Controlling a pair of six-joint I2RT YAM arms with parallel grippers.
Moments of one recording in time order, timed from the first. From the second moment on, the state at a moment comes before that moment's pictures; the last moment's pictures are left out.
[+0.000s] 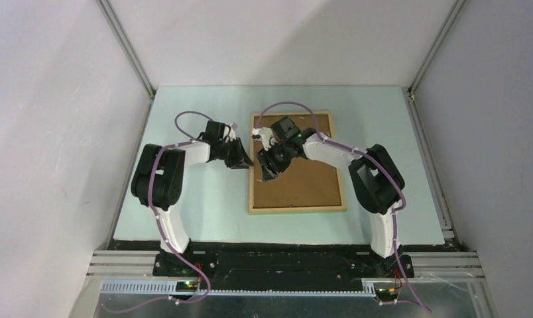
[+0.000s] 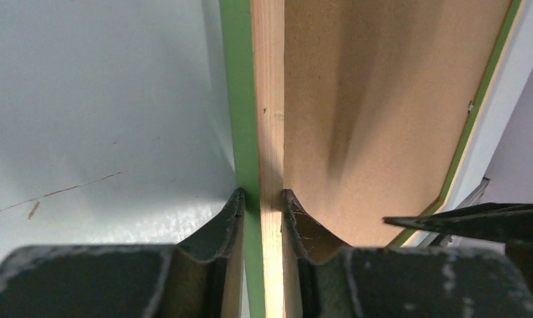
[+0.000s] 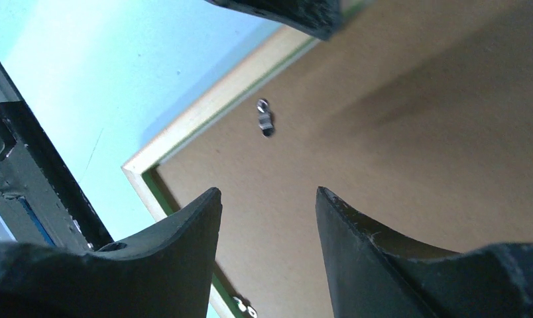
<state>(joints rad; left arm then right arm) -0.24 1.88 1.05 -0.15 0.52 -0.51 0.68 1.98 1.48 -0.50 -0.46 -0.07</state>
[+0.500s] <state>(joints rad) -0.24 1.88 1.01 -0.09 0.56 -0.57 0.73 2.13 1.59 -0.52 -0.49 0.00</state>
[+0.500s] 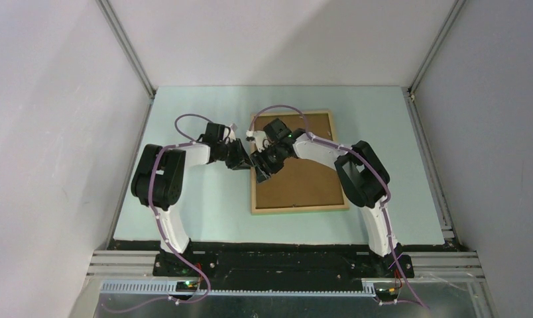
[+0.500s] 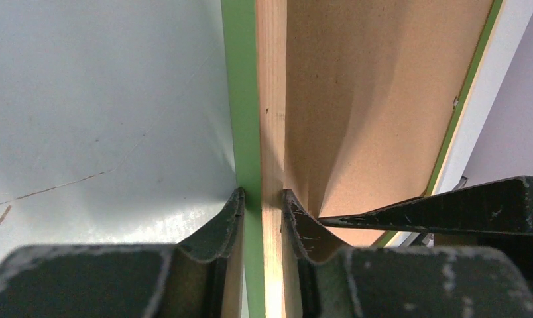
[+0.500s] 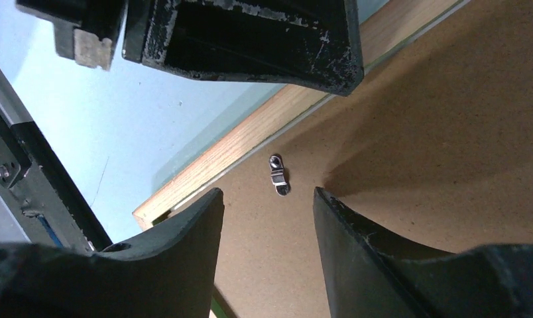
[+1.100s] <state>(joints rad) -0.24 1.89 1.01 -0.08 0.57 -0.58 0.75 2.14 1.58 -0.51 -0.60 0.04</state>
